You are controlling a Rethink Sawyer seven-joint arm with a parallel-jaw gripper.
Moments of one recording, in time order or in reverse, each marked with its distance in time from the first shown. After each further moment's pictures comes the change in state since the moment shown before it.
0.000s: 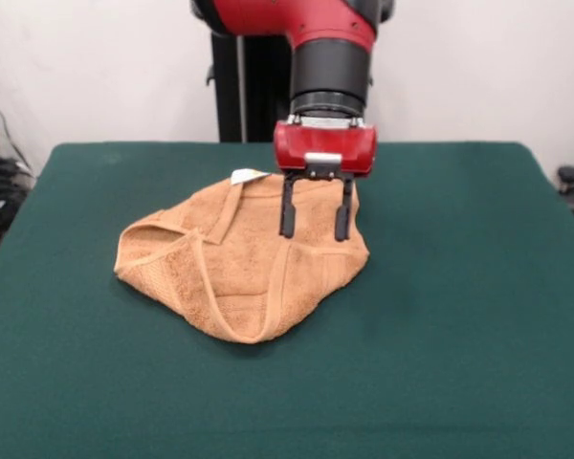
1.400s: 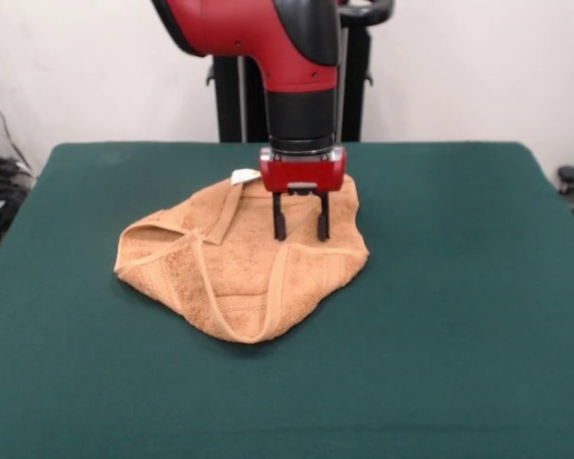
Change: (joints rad) arm -0.088 0.077 -0.010 -0.033 -0.035 0.535 -0.061
